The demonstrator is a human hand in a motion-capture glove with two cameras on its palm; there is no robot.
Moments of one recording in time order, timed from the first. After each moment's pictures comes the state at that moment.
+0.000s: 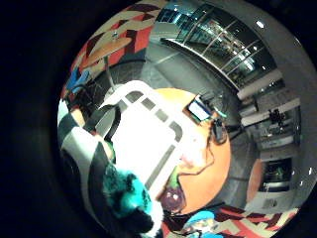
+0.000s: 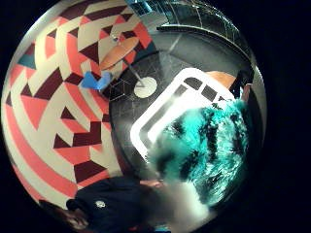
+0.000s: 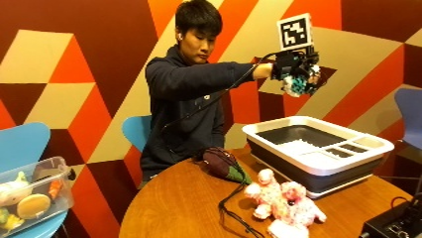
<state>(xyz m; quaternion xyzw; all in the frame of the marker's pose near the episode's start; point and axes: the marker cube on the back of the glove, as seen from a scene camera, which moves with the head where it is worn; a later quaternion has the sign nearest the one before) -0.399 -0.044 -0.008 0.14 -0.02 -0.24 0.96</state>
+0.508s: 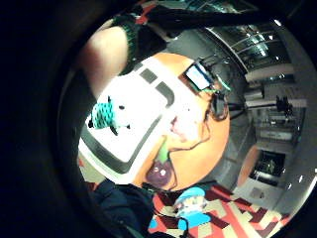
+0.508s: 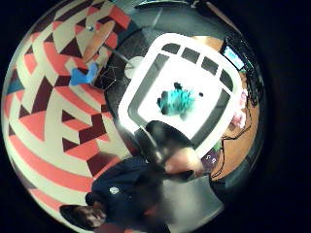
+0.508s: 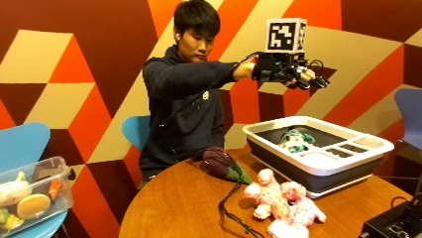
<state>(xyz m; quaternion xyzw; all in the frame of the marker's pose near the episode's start) -0.320 -0.047 0.005 0.04 0.01 -0.20 0.98</state>
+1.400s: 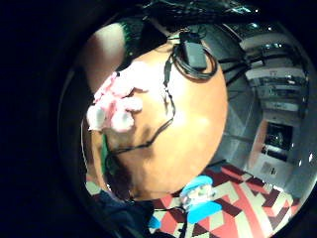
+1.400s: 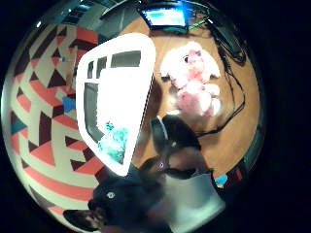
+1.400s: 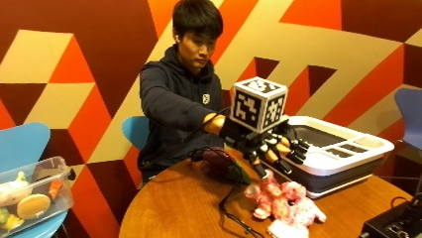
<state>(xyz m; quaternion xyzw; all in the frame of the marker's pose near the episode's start) -0.134 -0.133 0.128 -0.04 -0.02 -0.08 1.00</state>
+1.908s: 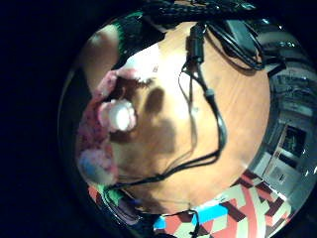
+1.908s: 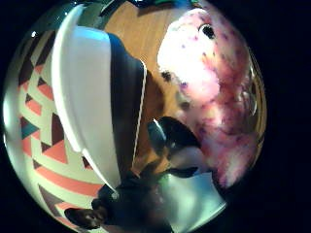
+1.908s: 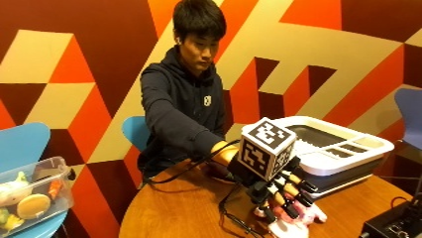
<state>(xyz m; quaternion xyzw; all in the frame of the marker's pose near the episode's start) -0.144 -0.167 0.216 -0.09 -0.09 -0.09 0.99</state>
